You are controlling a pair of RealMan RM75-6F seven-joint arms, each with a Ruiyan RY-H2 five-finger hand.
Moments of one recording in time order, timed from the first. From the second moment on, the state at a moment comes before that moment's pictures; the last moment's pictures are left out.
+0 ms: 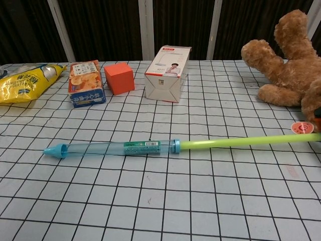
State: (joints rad) left arm -0.02 -1.09 0.01 -1.57 1.59 1.56 0.00; right arm 0.38 -1.49 0.13 -1.29 -1.24 1.14 -0.53
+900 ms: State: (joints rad) left arm -0.26 -1.14 -0.13 -1.81 1.25 1.21 0.45; right arm 0.37 -1.44 0.14 -1.39 -1.20 1.17 -0.51
